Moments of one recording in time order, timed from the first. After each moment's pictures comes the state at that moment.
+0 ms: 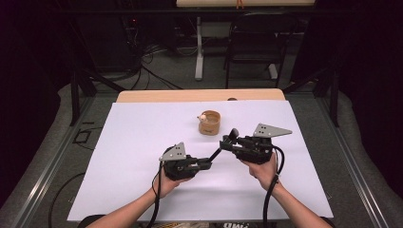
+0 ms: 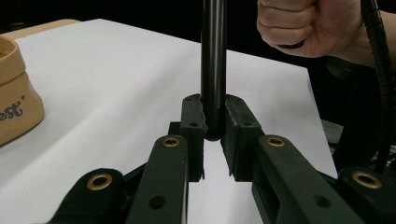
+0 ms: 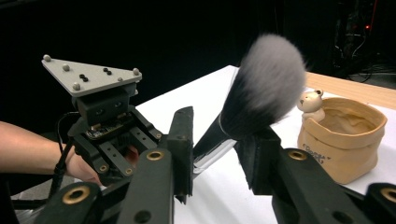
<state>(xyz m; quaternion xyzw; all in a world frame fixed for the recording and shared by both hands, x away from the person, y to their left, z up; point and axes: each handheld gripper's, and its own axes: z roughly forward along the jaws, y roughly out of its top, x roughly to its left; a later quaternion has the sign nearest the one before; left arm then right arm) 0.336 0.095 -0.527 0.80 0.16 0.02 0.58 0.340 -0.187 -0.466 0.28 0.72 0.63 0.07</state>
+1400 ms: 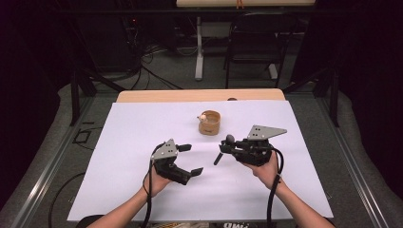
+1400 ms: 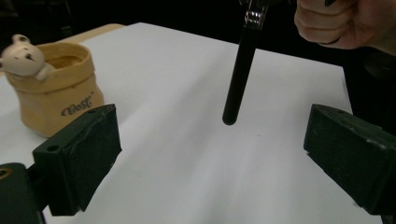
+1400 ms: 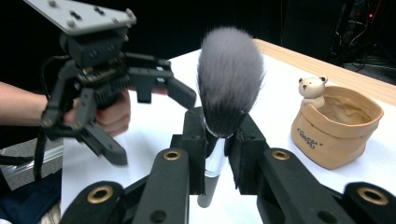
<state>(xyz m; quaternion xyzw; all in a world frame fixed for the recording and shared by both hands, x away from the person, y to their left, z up) 0.335 0.124 -0.511 0.80 0.19 0.08 0.56 0.334 -0.181 -0.459 0.25 0.77 0.57 0.10</state>
